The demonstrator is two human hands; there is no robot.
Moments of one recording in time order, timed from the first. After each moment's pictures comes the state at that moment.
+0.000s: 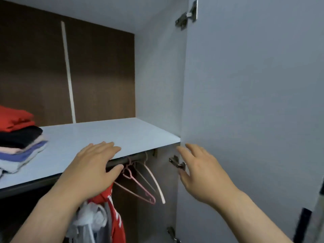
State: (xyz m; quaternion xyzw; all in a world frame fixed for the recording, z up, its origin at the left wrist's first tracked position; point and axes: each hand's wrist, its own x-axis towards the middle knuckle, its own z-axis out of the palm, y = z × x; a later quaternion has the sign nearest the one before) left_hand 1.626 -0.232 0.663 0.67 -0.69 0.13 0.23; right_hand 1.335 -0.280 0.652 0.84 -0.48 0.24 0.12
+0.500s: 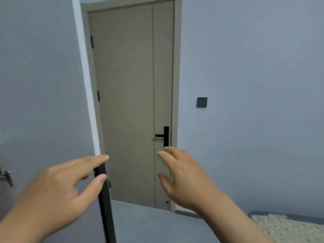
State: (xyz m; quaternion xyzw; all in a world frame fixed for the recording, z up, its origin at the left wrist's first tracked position) left_hand 1.274 -0.180 0.636 0.31 -0.88 0.00 0.36; right_hand 1.010 -0.080 0.614 0.66 -0.70 0.23 0.15
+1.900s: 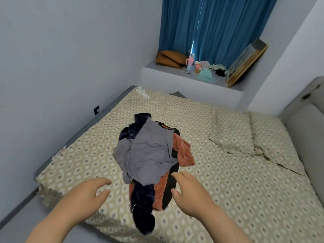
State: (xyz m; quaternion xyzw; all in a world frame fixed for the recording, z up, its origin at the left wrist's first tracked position) left_hand 0.657 0.100 0.349 -0.23 -0.93 -0.22 -0.17; right_hand 0.792 0.397 0.356 -0.12 -0.97 0.21 -0.05
